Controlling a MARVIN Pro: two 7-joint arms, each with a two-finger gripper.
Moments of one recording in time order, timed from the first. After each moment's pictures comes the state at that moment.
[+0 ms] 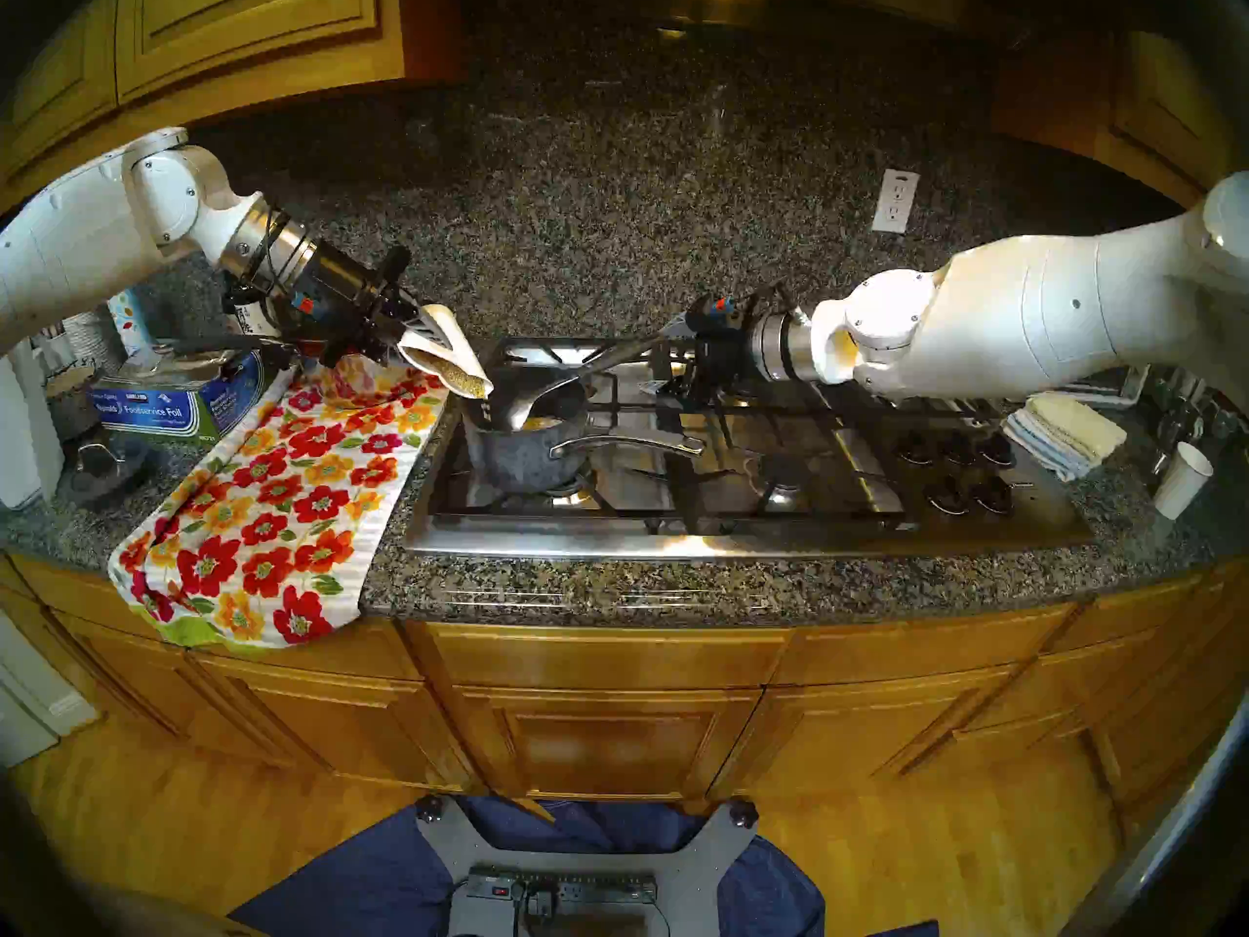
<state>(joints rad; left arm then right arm) -0.37 -0.68 0.33 -1.17 -0.25 -0.96 -0.87 0.57 -0.94 -1.14 -1.42 1.45 -0.46 0.27</state>
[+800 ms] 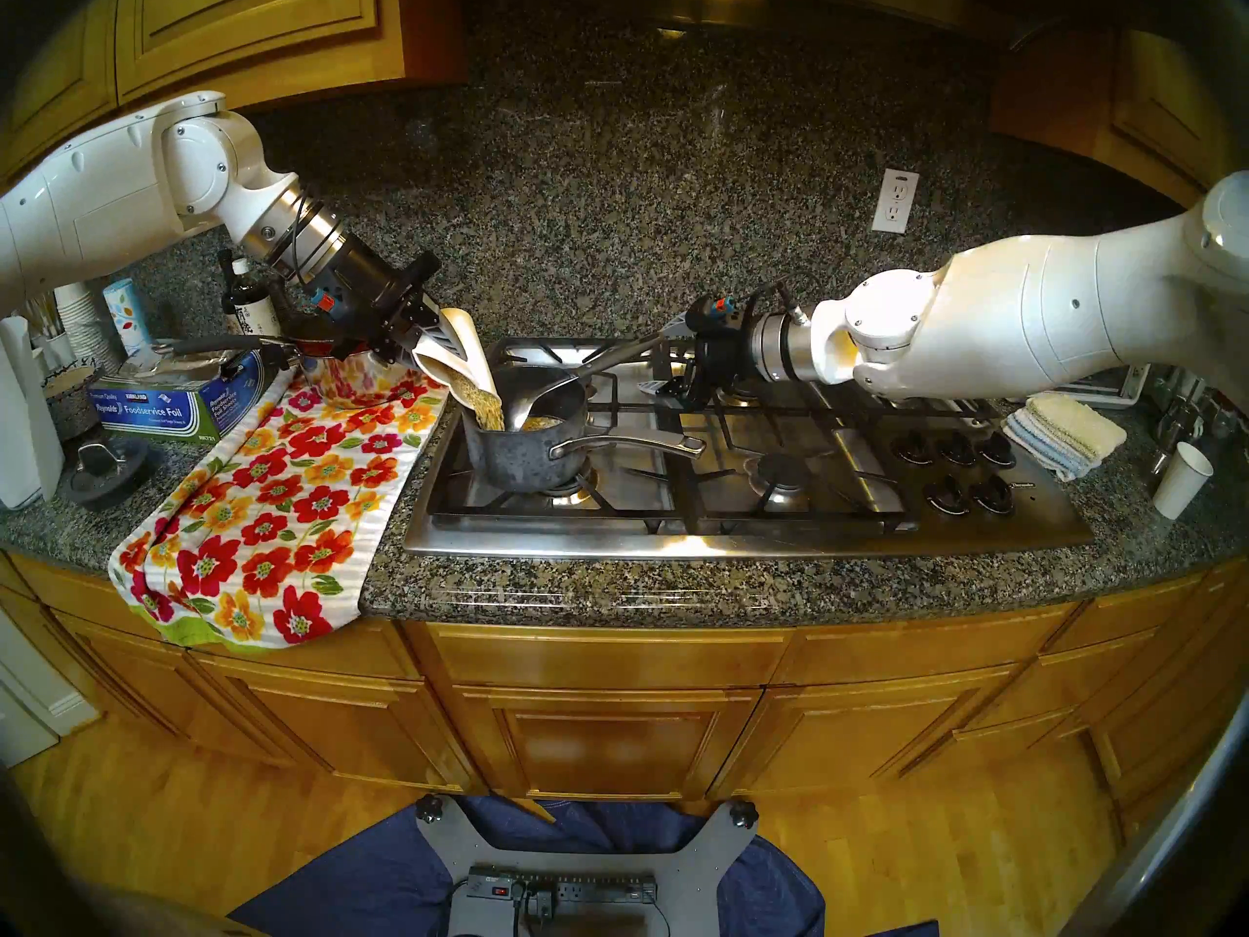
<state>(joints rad) -0.50 -0.77 0.47 -1.22 -0.25 -0.96 -0.87 0.57 -0.94 -1.14 -1.42 1.45 -0.46 0.27</state>
